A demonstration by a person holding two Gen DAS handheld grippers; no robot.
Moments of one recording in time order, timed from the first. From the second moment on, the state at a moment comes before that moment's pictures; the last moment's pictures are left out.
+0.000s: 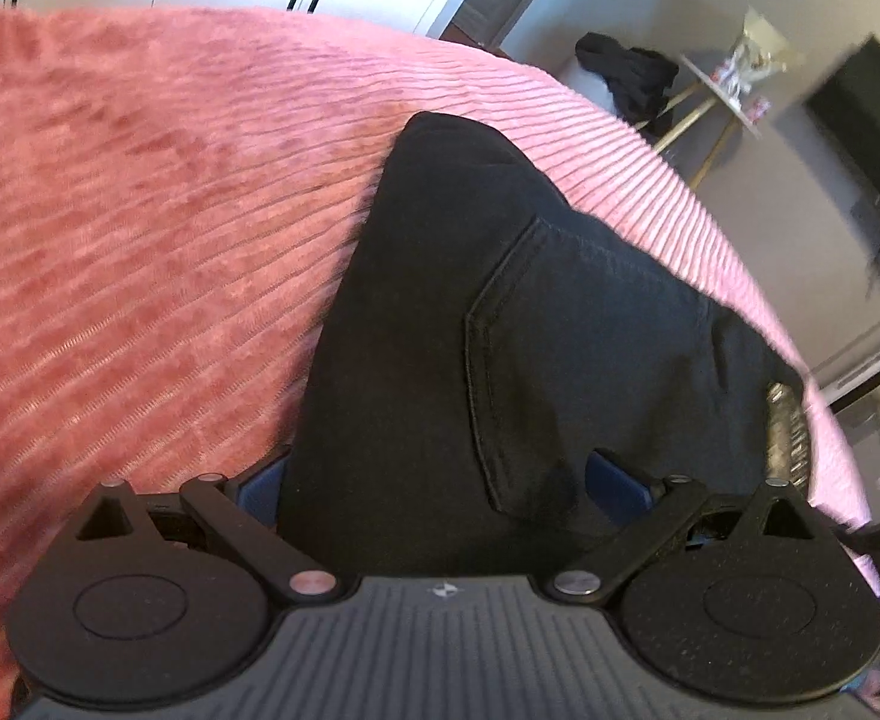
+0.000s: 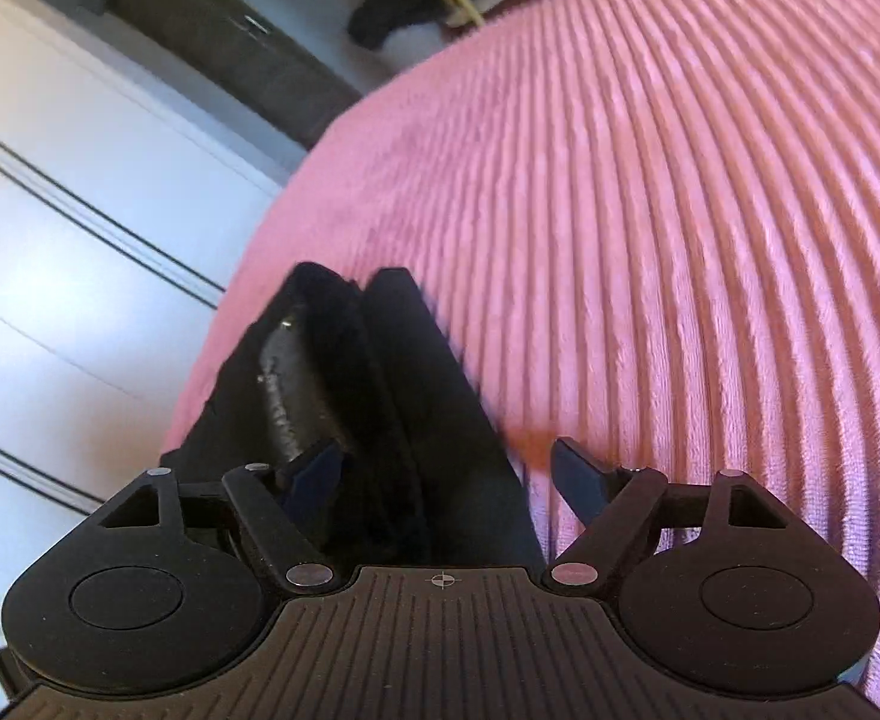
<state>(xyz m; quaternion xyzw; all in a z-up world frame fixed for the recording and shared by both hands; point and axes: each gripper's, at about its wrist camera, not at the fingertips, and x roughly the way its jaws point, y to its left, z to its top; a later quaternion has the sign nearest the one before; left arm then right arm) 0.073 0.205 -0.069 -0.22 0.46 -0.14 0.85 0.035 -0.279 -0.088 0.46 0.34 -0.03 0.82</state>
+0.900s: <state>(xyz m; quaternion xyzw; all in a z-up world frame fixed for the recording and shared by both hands) 0.131 0.224 -0.094 -0.40 0.47 -0.24 0.75 0.097 -0.262 -0.110 0.50 0.33 0.11 0.79</state>
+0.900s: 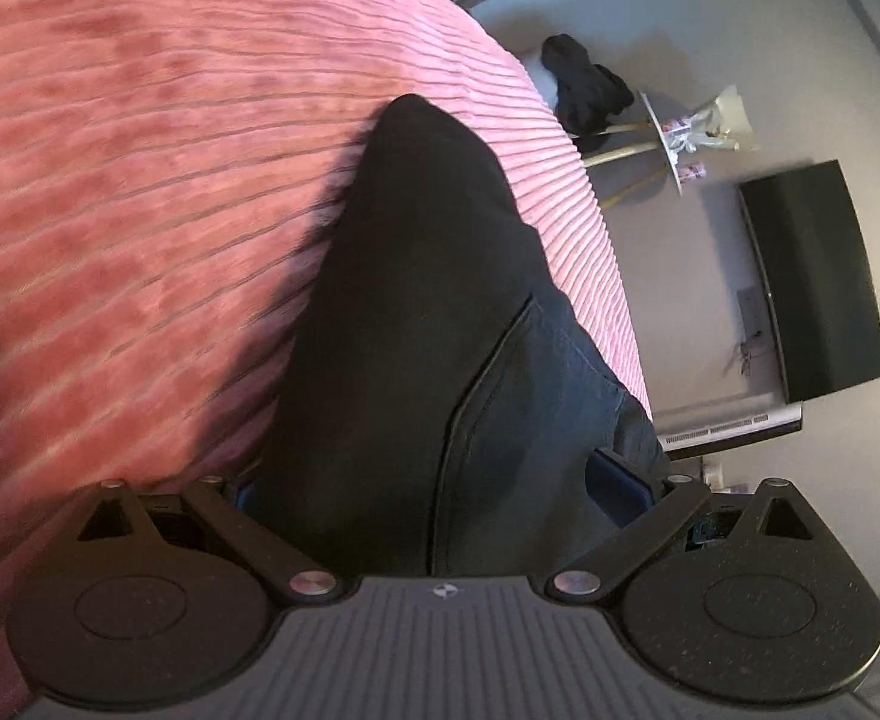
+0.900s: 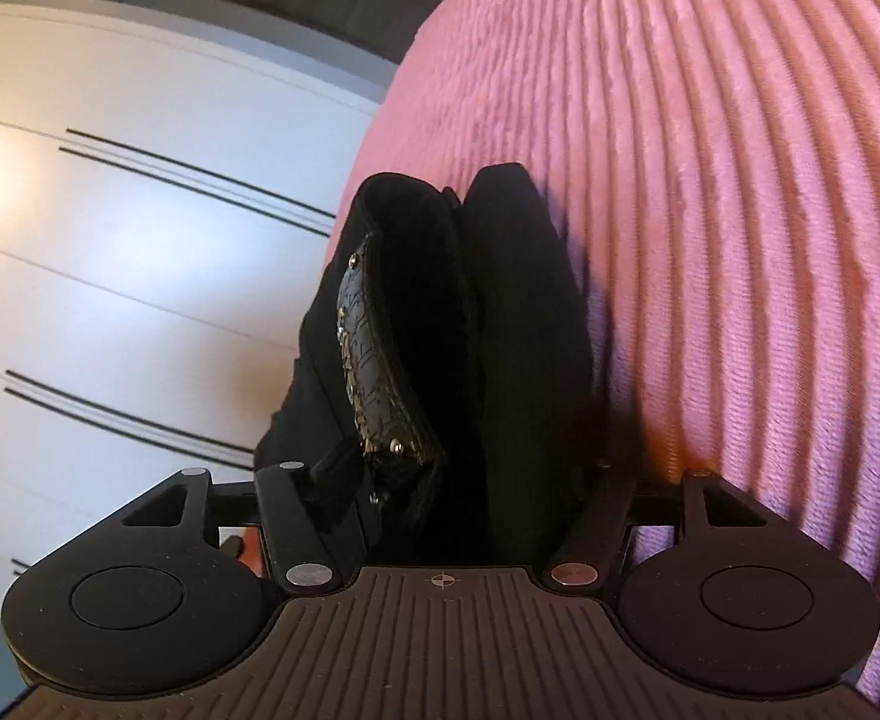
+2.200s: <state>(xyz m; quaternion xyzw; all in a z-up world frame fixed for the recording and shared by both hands) 0.158 0.179 -0.010 -0.20 0.36 -0.10 0.91 0.117 -0.172 -0.007 0.27 0.27 -0.01 0.92</state>
